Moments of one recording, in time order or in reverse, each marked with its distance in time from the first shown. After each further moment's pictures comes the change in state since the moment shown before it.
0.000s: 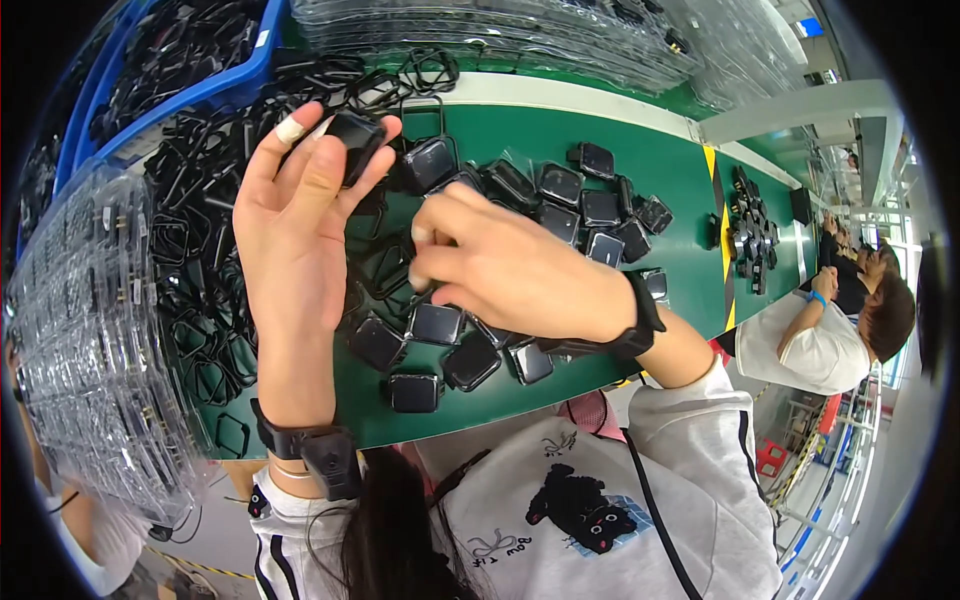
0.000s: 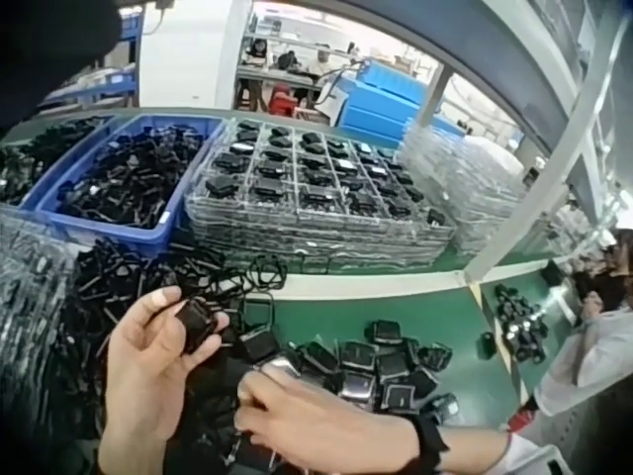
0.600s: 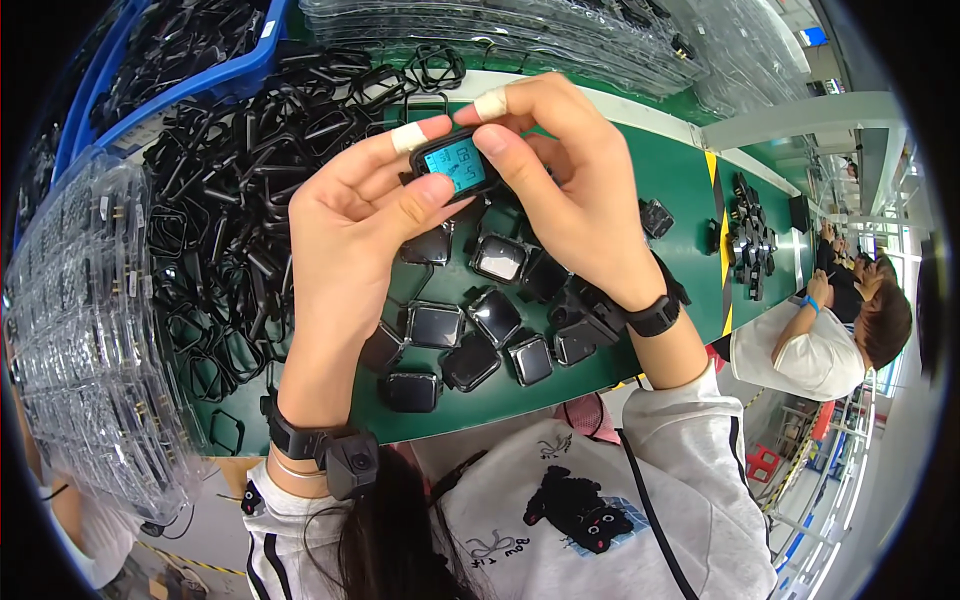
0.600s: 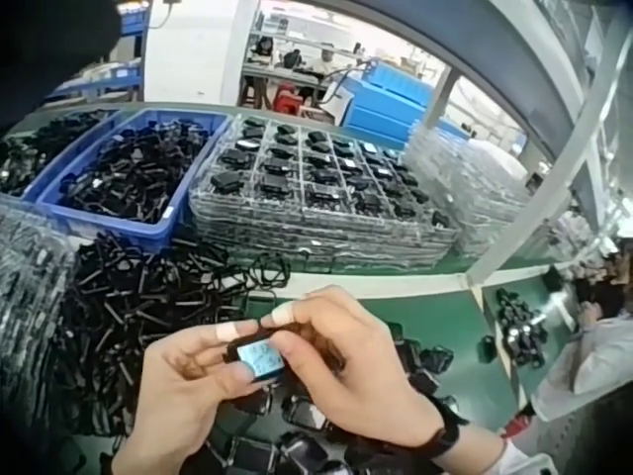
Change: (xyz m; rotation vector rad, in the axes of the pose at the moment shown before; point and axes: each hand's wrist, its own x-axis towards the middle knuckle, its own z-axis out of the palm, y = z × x) left_hand -0.011 -0.015 0.011 0.039 -0.182 -0.145; right_hand 0.012 0.017 -0.024 0.205 0.593 0.159
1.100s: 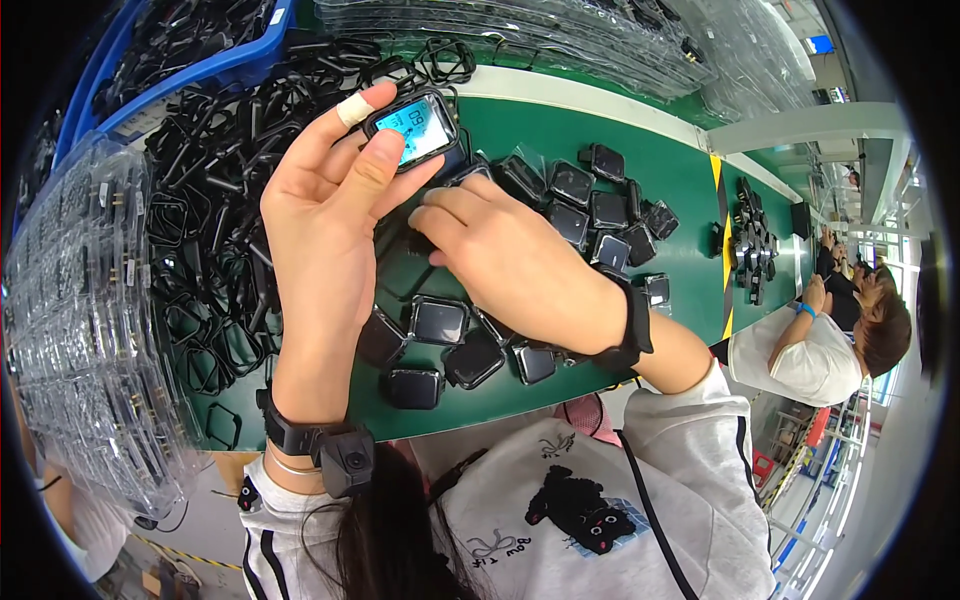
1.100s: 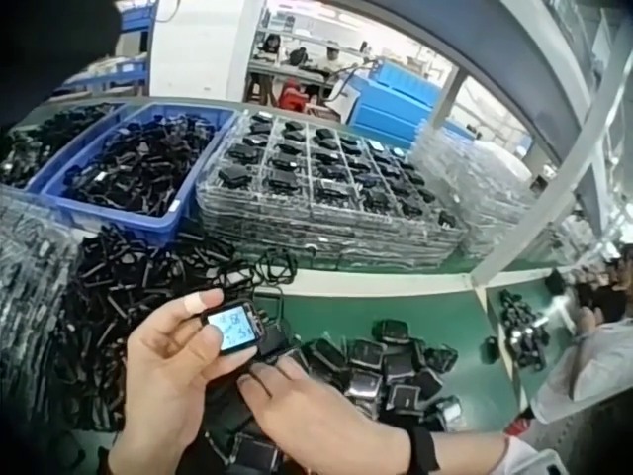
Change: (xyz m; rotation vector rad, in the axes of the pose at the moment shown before) left_hand 0.002 0.005 -0.003 0.003 0.202 0.136; right_hand -0.027 -0.010 0.033 -0.499 -0.461 -0.159
